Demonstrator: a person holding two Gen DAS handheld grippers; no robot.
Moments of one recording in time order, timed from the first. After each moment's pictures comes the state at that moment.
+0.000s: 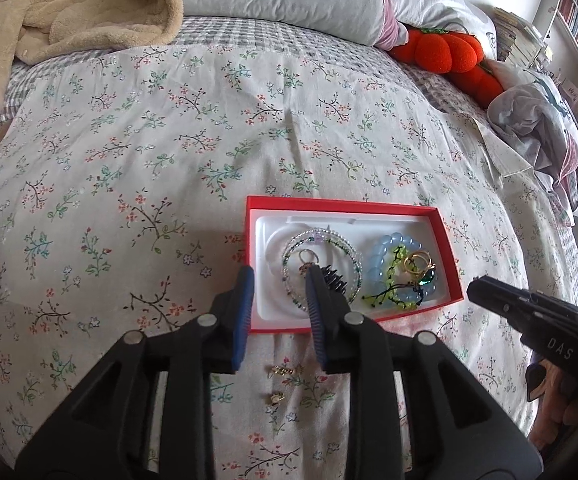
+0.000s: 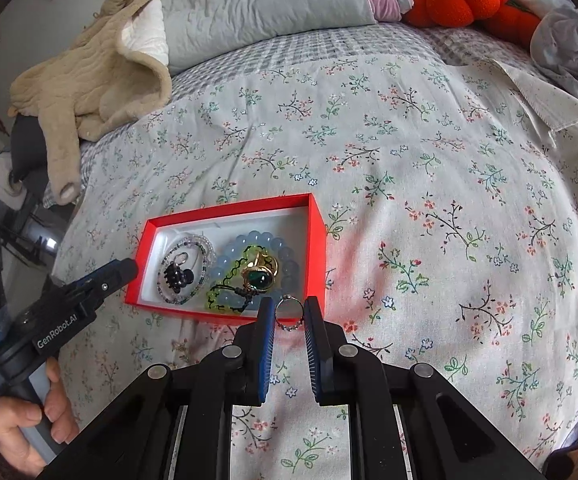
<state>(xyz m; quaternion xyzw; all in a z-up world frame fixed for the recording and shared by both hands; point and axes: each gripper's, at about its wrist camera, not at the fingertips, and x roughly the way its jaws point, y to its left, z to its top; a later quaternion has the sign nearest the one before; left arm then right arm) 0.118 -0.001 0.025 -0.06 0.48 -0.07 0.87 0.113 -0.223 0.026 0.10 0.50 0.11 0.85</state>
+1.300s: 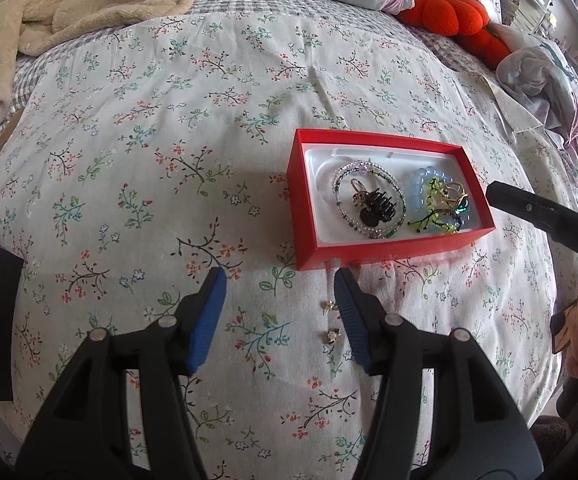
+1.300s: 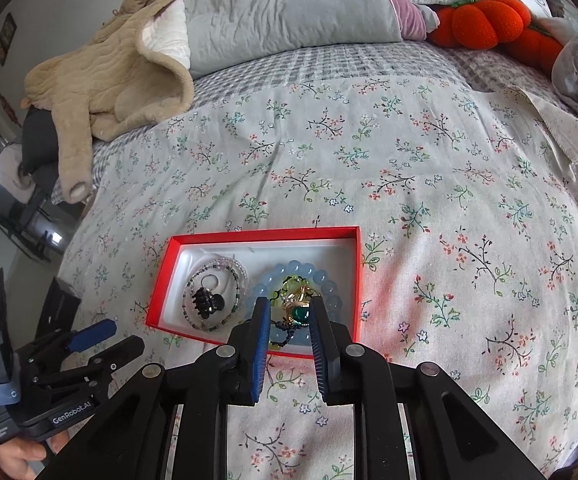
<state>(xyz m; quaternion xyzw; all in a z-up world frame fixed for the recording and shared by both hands) 0.092 0.023 0.010 -0.02 0.52 -0.07 0.85 0.118 -0.198 0.035 0.07 0.48 0.14 0.86</state>
